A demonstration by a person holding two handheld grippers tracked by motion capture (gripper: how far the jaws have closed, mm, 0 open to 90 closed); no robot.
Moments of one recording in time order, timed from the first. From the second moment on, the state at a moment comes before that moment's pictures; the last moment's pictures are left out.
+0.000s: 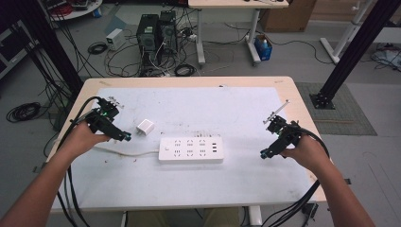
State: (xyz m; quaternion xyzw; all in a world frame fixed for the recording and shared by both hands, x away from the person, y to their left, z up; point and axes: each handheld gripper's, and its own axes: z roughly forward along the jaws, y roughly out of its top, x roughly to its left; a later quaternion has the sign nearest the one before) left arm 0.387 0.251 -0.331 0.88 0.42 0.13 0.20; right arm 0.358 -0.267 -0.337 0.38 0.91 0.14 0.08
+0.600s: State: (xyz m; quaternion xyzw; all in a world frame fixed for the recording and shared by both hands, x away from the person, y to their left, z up) left arm 0.430 0.224 -0.370 0.84 0.47 0.14 0.21; right arm 0.361 -0.266 -0.340 0.38 0.91 0.14 0.08
